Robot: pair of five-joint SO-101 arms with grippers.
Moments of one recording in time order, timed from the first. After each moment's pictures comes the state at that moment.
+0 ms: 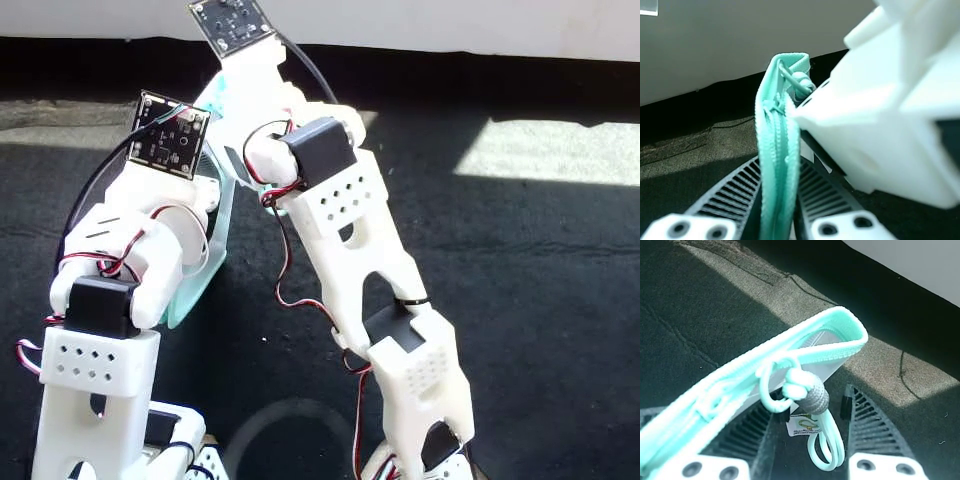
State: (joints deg) left arm 3.5 -51.1 30.9 55.3 -9.5; right arm -40.4 27.6 -69.6 89.9 2.1
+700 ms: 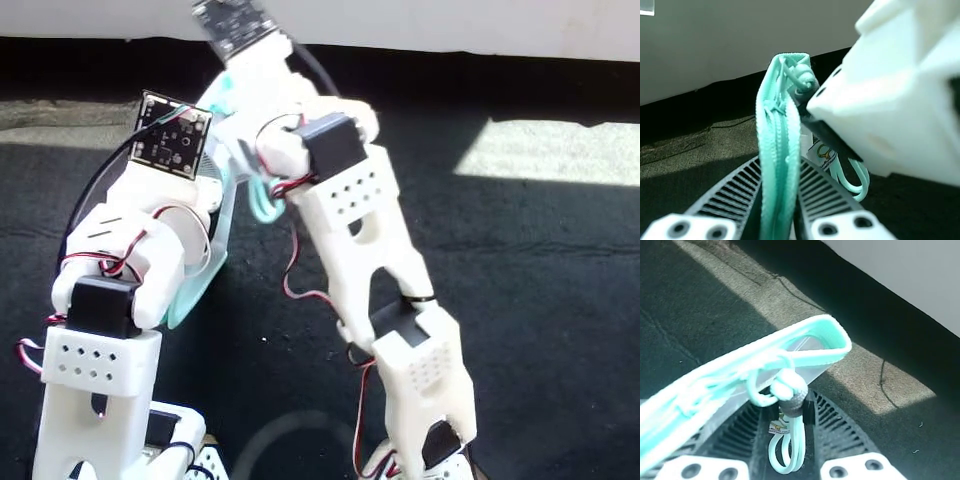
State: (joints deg) left arm 3.6 -51.1 30.9 55.3 -9.5; right arm -37.0 27.7 -71.8 89.9 8.8
